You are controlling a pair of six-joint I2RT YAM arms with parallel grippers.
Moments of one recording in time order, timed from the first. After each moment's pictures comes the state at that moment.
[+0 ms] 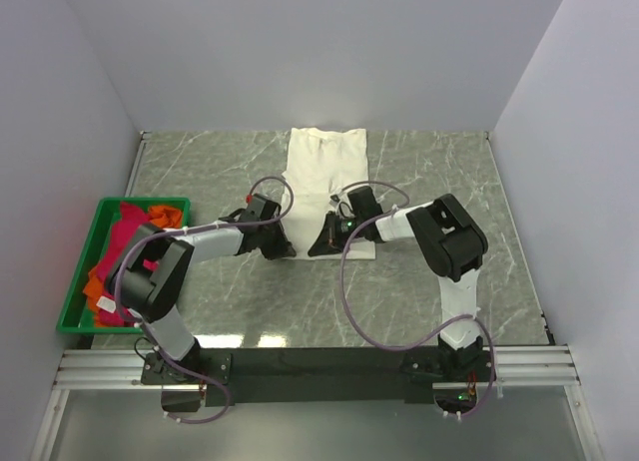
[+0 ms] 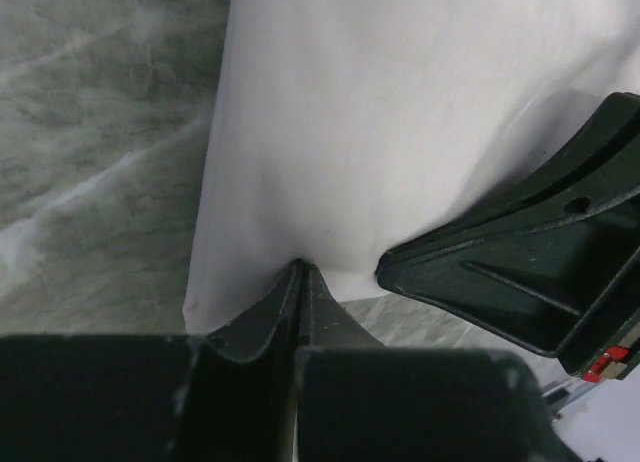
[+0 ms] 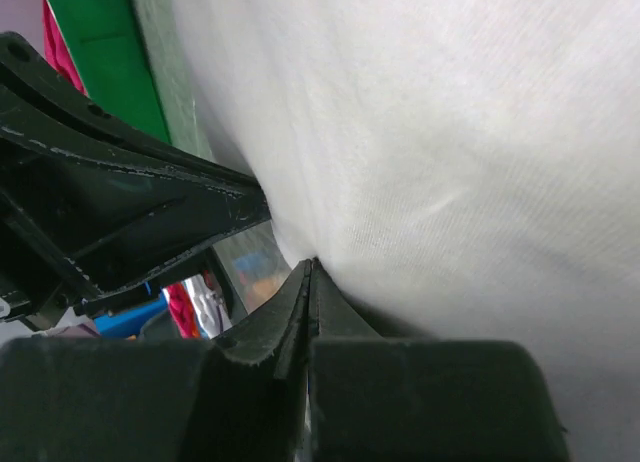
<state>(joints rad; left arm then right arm) -0.52 1.69 0.86 -0.12 0.14 -0.89 0.50 2.04 1.03 0.18 -0.77 0.76</state>
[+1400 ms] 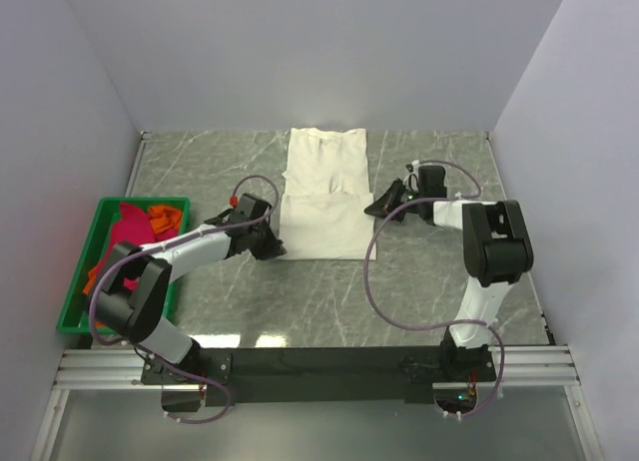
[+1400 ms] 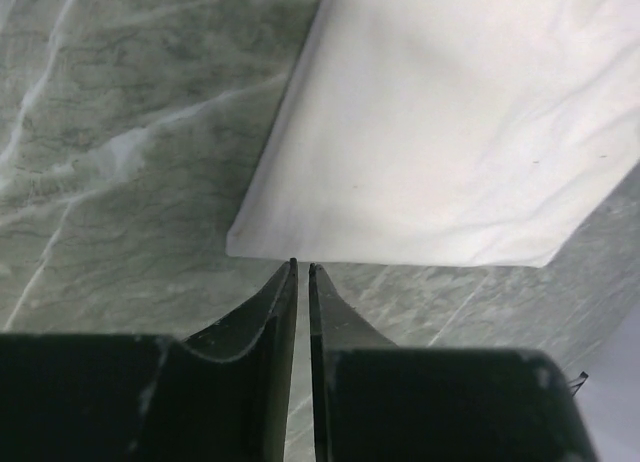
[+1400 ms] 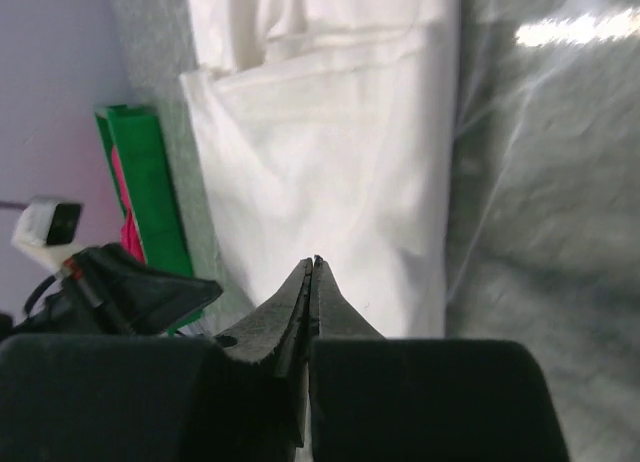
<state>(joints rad) -0.50 1.55 0.82 -0.24 0.07 -1.00 0.08 1.85 0.96 0.16 -0.72 0.74</state>
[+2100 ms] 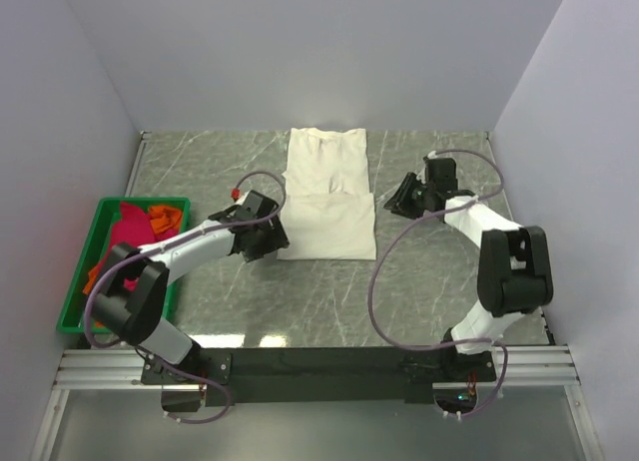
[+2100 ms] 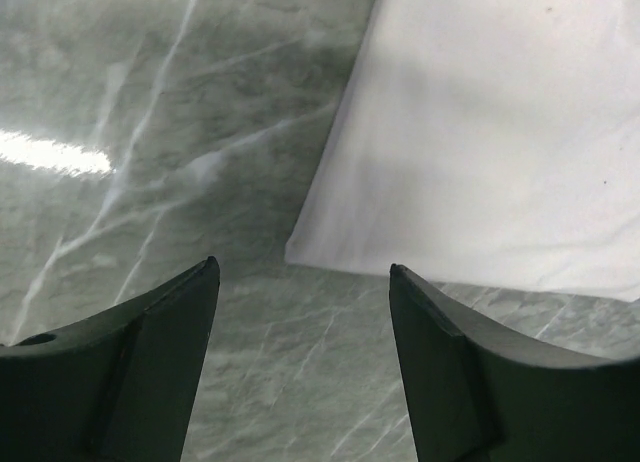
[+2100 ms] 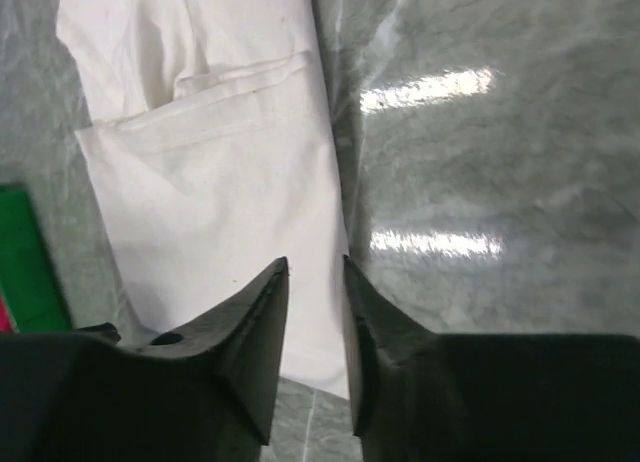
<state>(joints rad) -0.54 1.50 0.88 -0.39 -0.12 -0.90 0.09 1.68 1.02 -0.16 -0.37 0.60</state>
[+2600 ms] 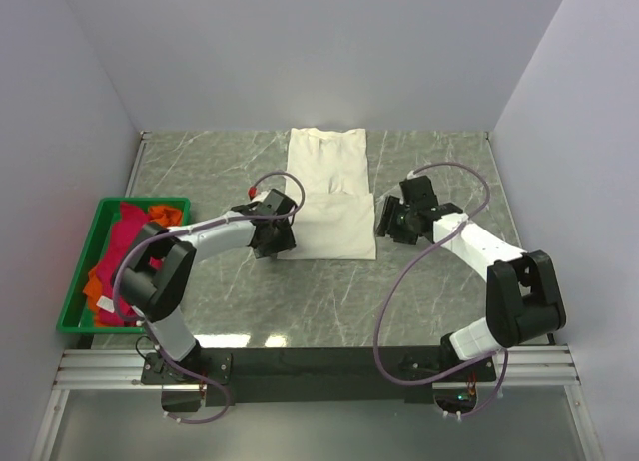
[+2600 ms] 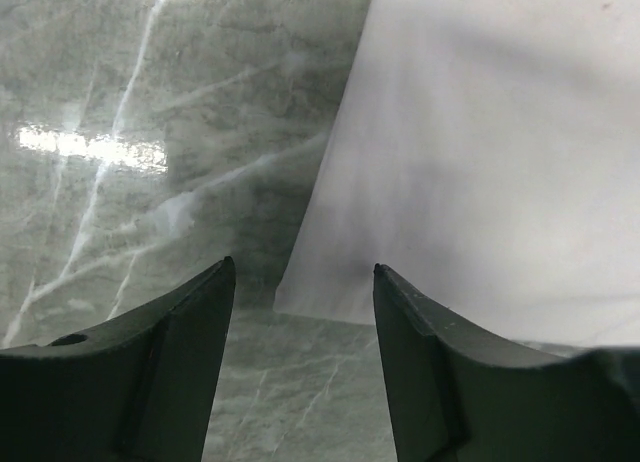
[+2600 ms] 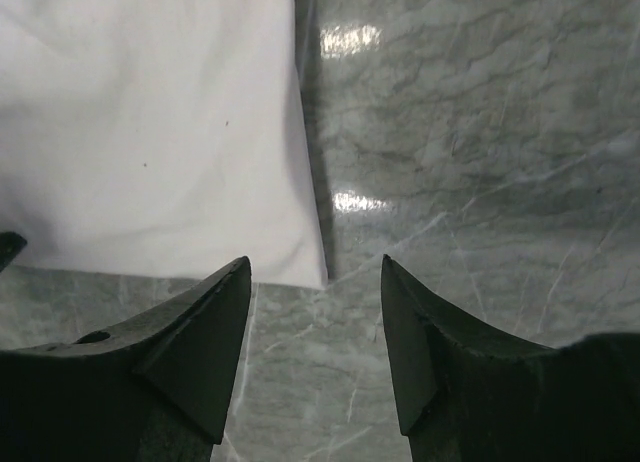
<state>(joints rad) -0.60 1.70 1.02 -0.45 -0.22 -0.85 0.29 1.47 0.91 -0.40 -0.06 0.54</state>
